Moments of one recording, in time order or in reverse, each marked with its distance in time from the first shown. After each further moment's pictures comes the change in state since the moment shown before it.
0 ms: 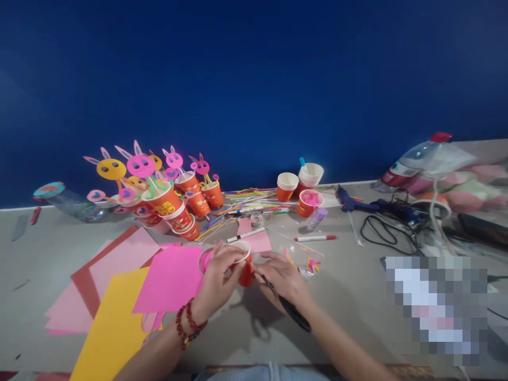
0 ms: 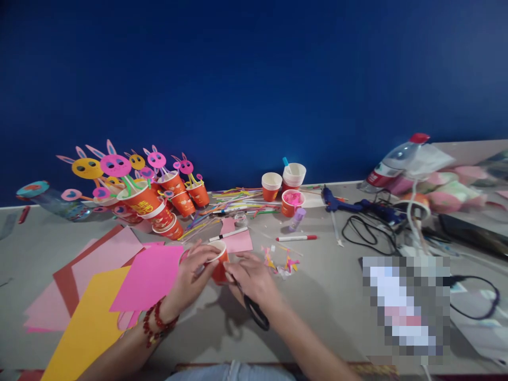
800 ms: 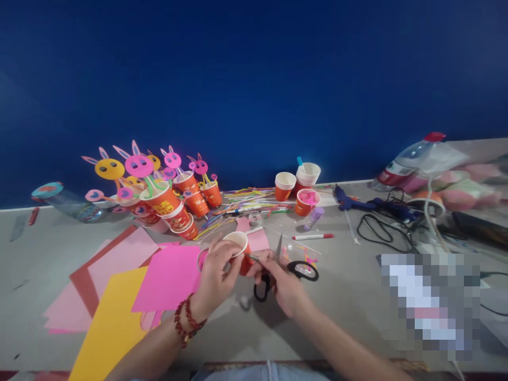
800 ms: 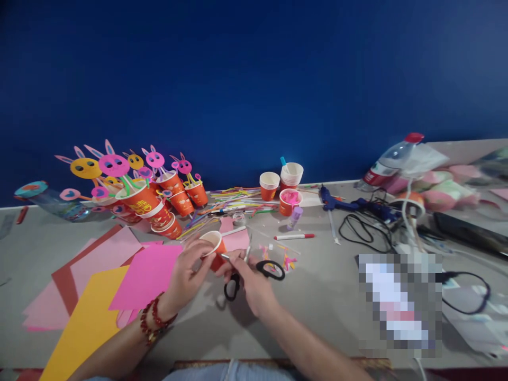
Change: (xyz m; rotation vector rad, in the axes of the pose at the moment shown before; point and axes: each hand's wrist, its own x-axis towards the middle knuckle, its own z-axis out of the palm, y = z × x) left_hand 0.014 0.017 -0.009 -0.010 0.070 0.025; right_hand -0.002 -0.024 0.012 0.542 0.123 0.379
